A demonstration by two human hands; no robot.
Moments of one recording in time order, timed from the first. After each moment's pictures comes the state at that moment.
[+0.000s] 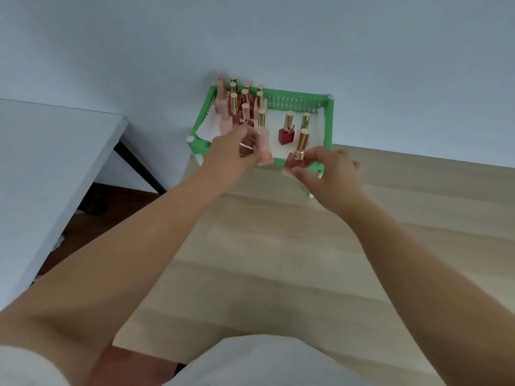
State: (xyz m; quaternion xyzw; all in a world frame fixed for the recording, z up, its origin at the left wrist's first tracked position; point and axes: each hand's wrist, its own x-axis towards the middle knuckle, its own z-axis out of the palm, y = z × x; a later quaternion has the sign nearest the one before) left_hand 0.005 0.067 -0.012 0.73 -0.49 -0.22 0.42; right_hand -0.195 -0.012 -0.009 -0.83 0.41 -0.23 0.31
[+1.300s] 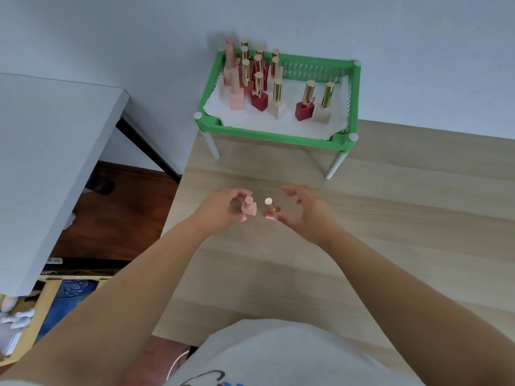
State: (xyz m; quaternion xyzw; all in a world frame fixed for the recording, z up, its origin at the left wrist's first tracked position) left_hand 0.023 0.157 -0.126 0.77 -0.45 -0.39 0.24; right_hand -0.185 0.039 -0.136 -0.82 0.37 -0.10 0.42
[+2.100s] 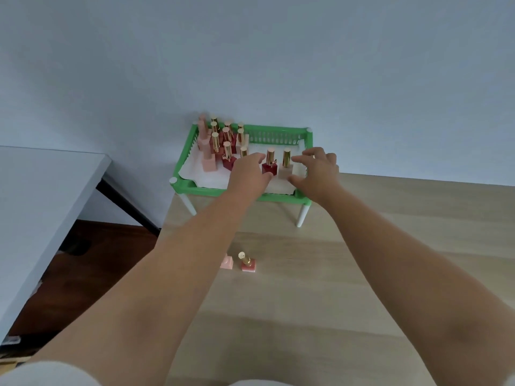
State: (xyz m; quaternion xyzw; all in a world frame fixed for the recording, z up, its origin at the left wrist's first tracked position) left_hand -0.014 -0.030 -0.038 0.80 -0.47 -0.20 0.30; right_hand -0.161 -0.117 -0.050 -0.84 0.48 -0.15 0.20
